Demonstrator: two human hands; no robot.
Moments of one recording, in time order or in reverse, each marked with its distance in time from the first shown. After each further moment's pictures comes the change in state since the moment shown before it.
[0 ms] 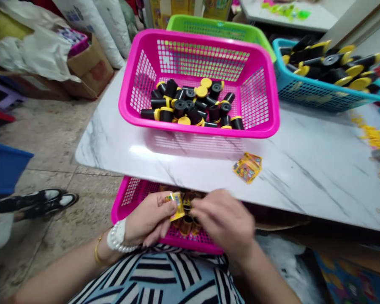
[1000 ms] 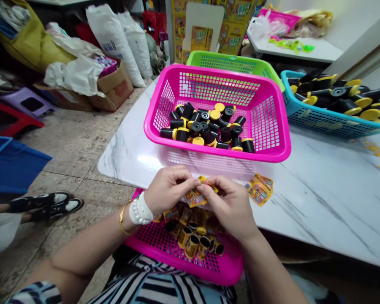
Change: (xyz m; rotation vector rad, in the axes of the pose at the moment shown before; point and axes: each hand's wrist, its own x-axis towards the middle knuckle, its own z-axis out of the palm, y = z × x) left_hand 0.034 0.080 -0.002 0.839 0.400 0.827; right_hand 0.060 0.023 0.022 0.316 -0.110 0.518
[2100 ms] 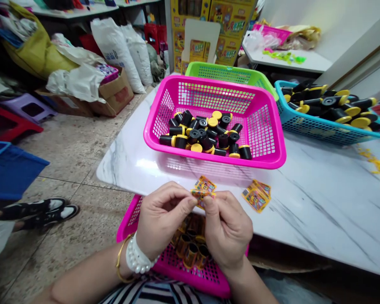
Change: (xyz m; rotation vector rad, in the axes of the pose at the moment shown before) left_hand -0.036 0.031 0.024 -0.350 0.373 -0.075; right_hand -0.023 -0.020 0.026 -0.110 0.446 -0.326
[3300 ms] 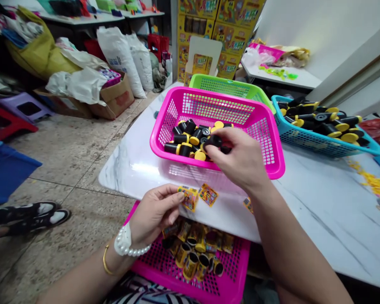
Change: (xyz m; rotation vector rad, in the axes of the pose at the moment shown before) left_hand 0.019 -0.014 -0.030 -0.493 -0.148 -0.612; right_hand 0.148 0.013 0.014 -0.303 -0.307 -0.117
